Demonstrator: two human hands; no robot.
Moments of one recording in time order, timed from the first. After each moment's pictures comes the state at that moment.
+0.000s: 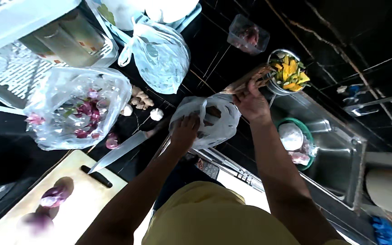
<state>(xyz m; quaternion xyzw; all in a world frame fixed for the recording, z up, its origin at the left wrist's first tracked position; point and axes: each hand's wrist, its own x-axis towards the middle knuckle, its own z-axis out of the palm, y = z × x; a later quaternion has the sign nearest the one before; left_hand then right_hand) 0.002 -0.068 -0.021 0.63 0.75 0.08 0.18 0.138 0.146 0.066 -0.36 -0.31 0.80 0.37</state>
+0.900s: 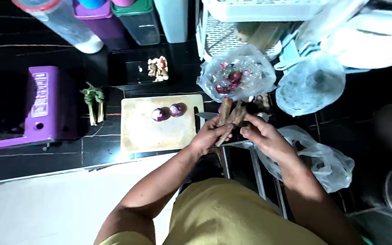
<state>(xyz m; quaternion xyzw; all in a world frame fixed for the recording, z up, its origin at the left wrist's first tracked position) -0.038 -0.292 0.029 -0.02 0.47 0.82 0.34 -0.005 -0.090 0.094 -0.05 -0.81 0.55 -0.18</state>
